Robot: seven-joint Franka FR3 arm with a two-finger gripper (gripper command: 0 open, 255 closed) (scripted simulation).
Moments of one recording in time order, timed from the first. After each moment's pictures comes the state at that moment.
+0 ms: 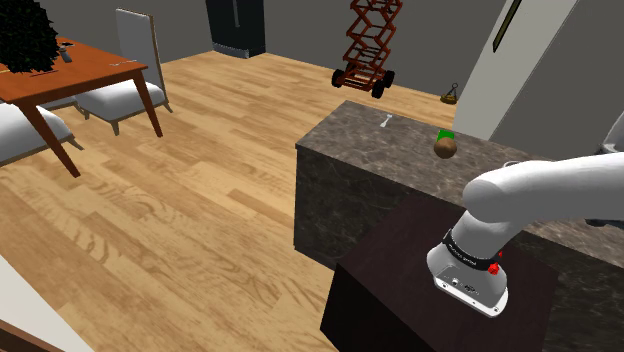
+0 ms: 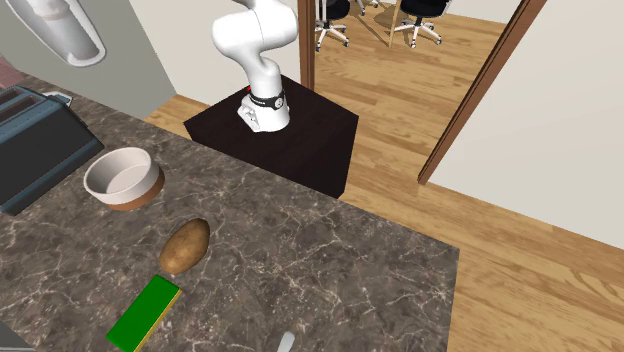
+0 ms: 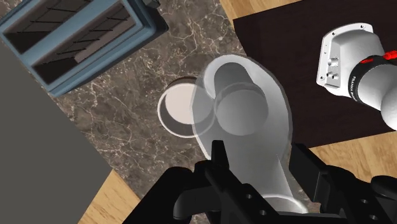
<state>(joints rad) -0.39 -0.78 -0.87 -1.54 -0.54 1.13 -1.10</state>
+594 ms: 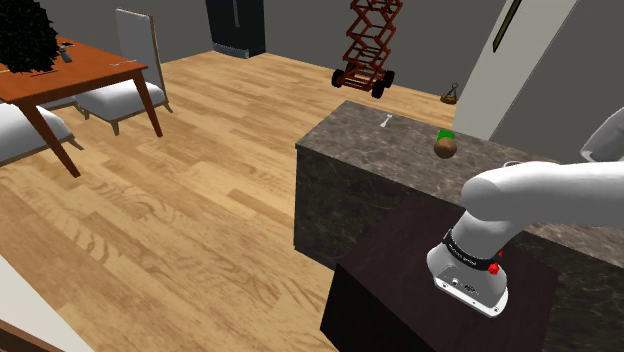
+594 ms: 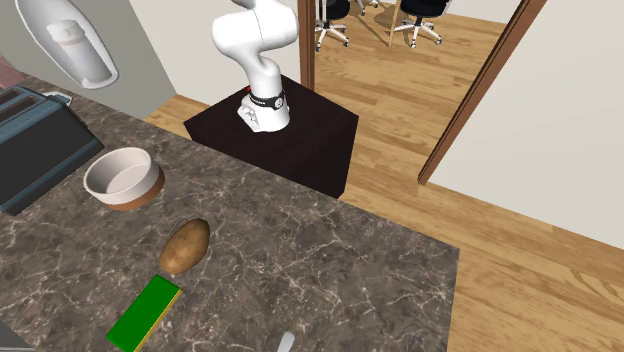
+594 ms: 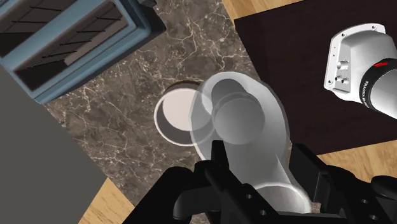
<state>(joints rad) -0.44 -0.87 -0.87 -1.73 -0.57 1.22 -1.07</state>
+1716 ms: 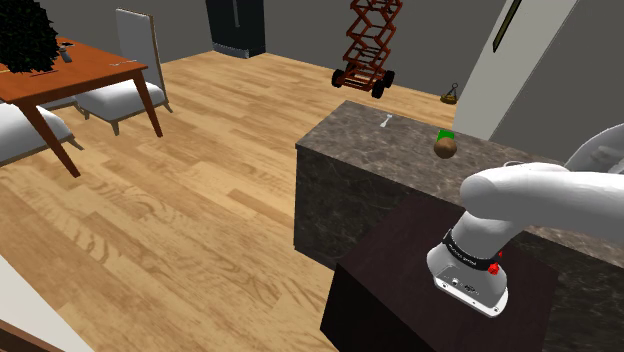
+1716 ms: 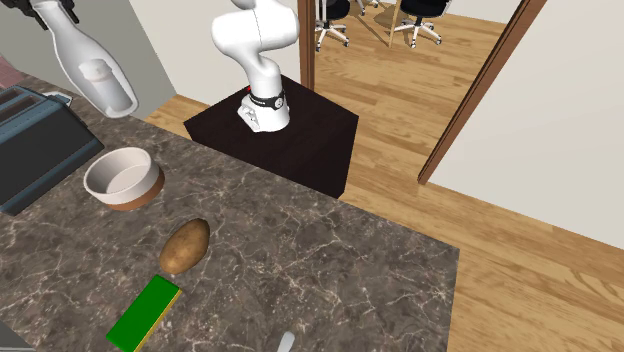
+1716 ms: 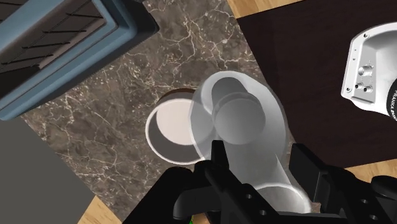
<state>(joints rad) -0.52 -1.00 -0.91 -2.01 -0.65 1.39 -1.03</state>
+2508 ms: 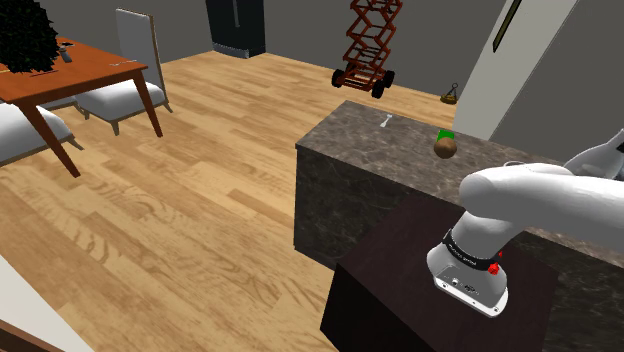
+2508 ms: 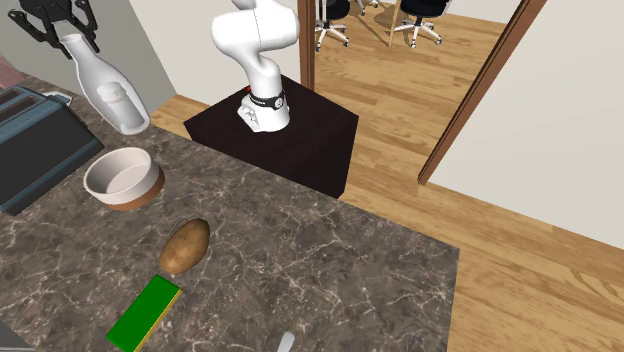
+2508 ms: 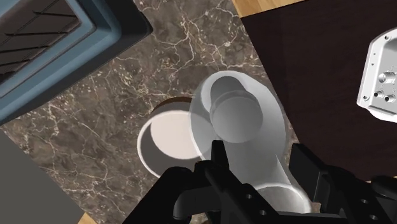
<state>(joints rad) -0.55 -1.07 -0.98 -2.17 -0.72 1.50 -1.02</state>
